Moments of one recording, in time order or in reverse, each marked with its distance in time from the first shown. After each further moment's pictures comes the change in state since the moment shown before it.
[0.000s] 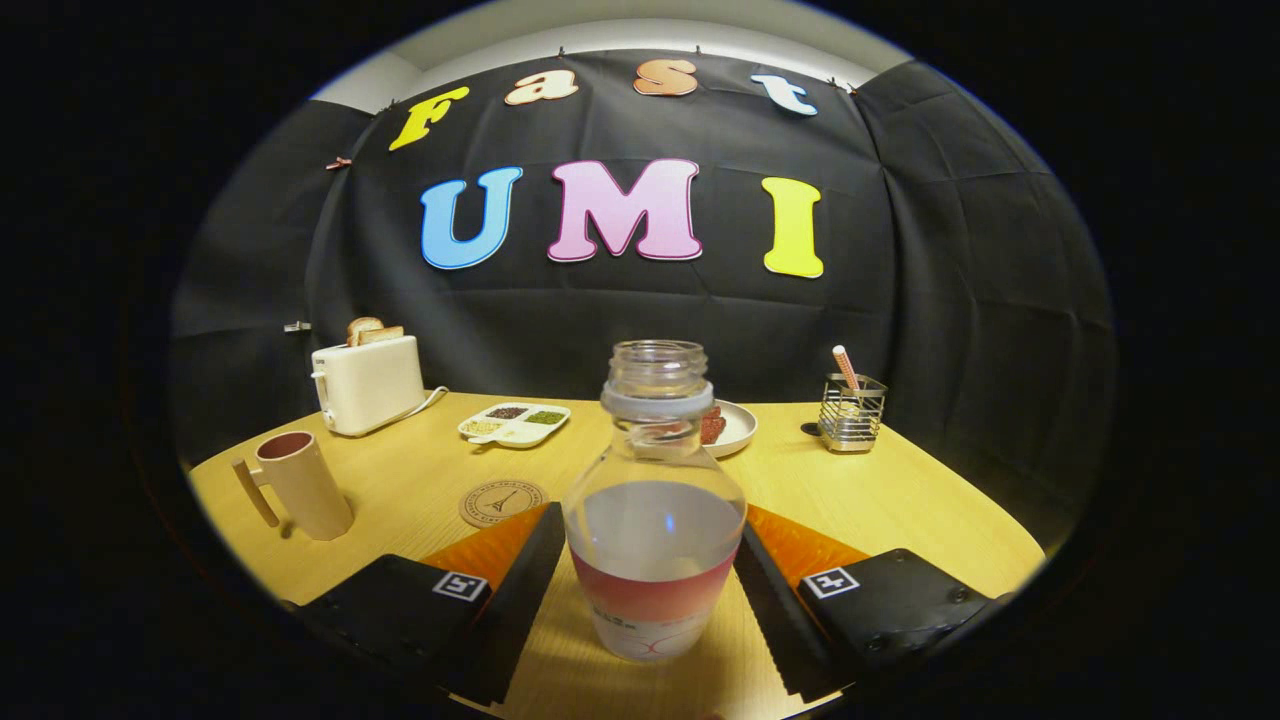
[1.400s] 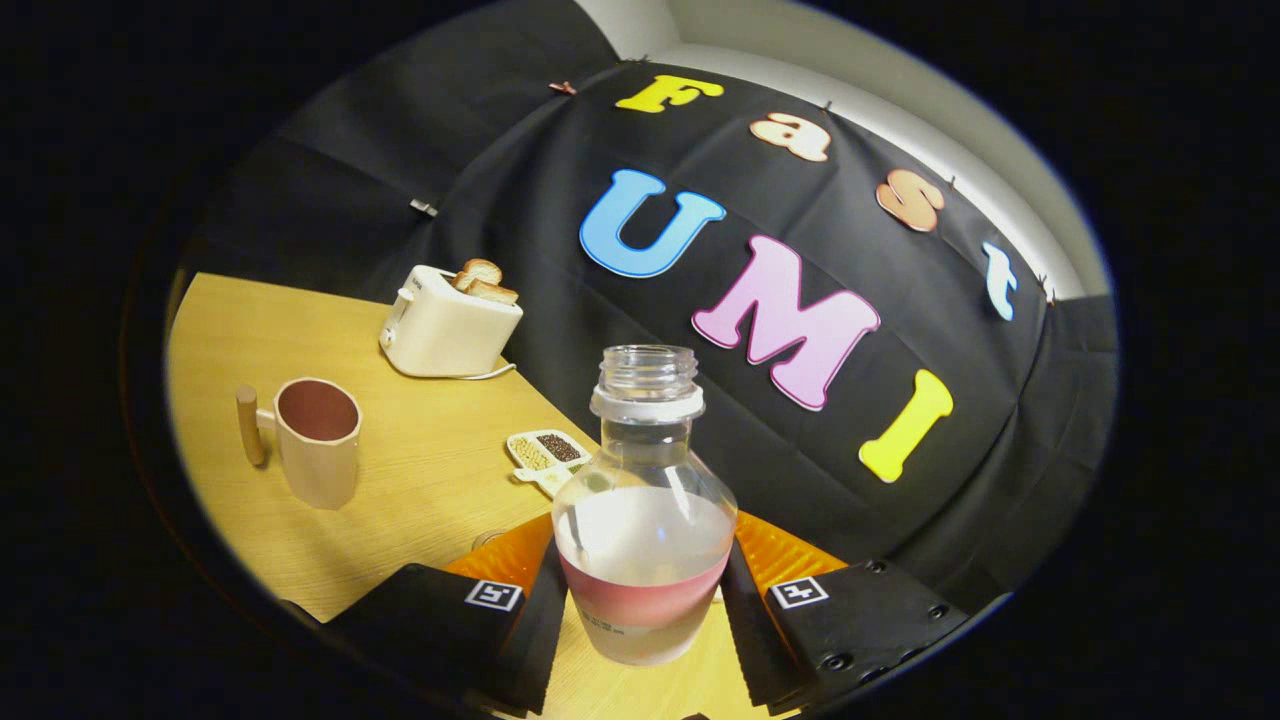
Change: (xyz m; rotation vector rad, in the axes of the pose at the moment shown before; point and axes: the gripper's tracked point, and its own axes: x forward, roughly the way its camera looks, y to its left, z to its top) arm 0.034 0.125 0.113 -0.700 -0.116 0.179
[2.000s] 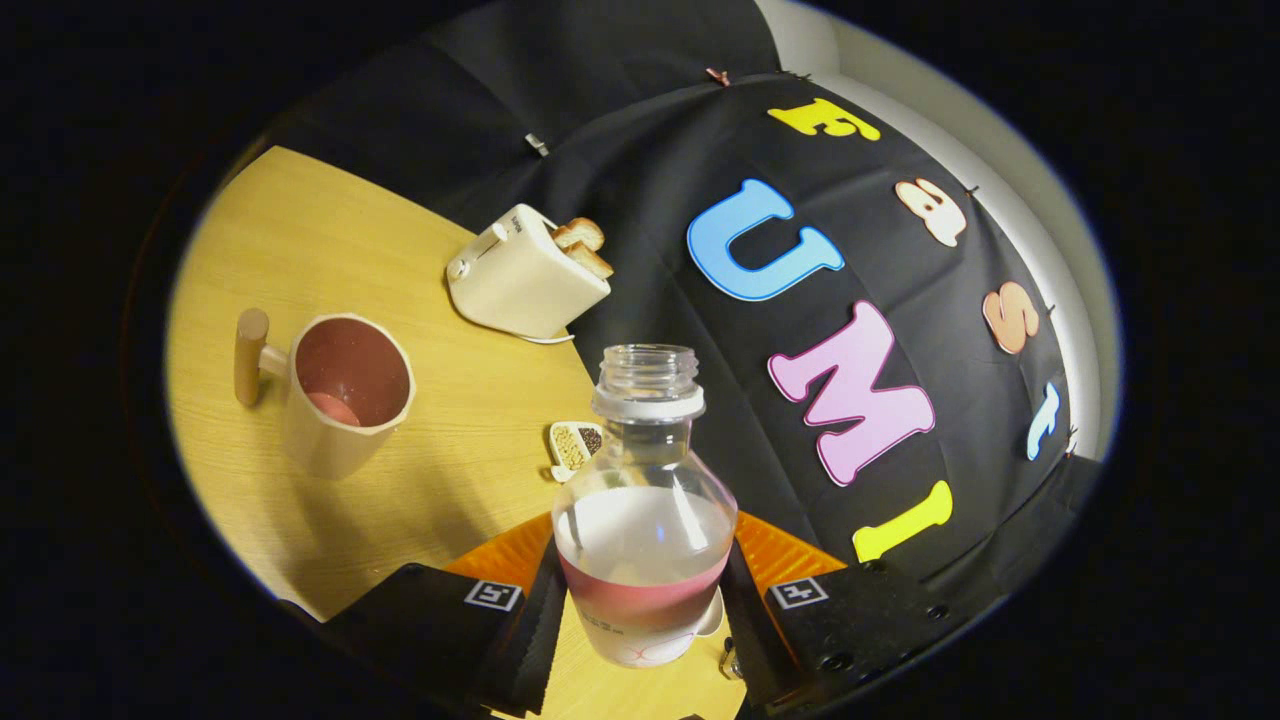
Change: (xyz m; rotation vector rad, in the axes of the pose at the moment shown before) arm 0.037 0.079 0.019 -0.357 0.044 0.089
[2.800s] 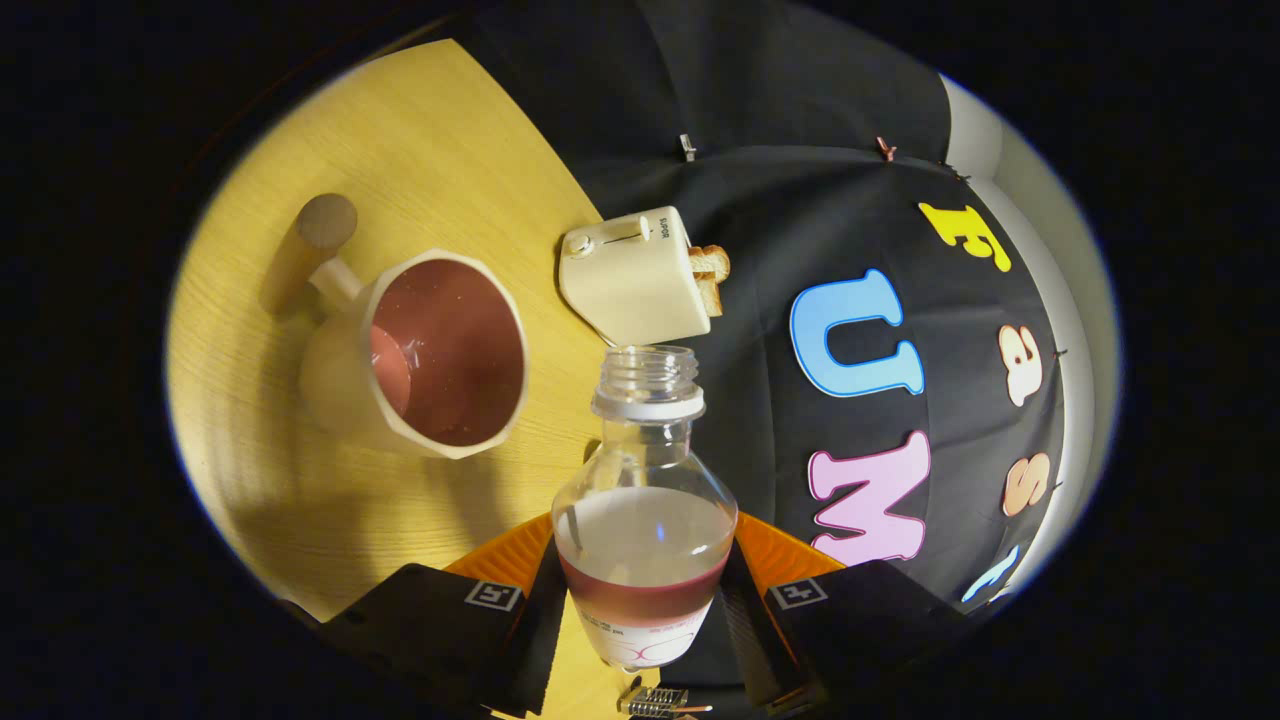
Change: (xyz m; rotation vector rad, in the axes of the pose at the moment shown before) arm 0.025 0.062 0.020 -0.424 -0.065 0.113
